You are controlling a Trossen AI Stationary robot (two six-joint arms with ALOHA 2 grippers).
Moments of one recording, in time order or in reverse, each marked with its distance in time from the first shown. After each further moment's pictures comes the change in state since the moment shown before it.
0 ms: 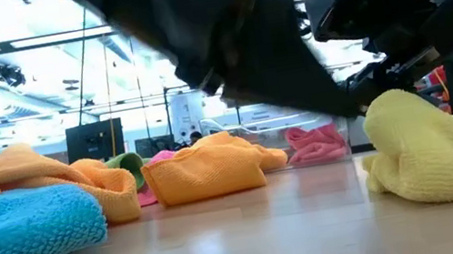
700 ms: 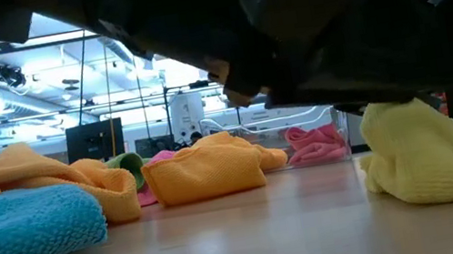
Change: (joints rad) left arm -0.024 0.111 -0.001 0.347 -0.061 0.061; right arm 0.005 0.000 -0.002 0.014 0.001 0.035
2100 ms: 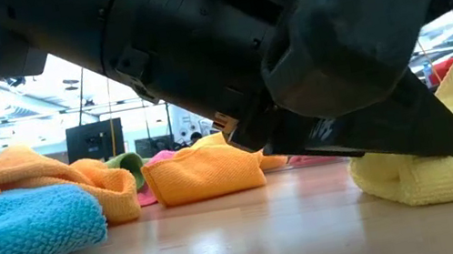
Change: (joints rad) left arm 0.018 0.040 0.000 -0.039 0.011 -0.136; right arm 0.335 -0.124 -0.001 0.127 0.700 0.203
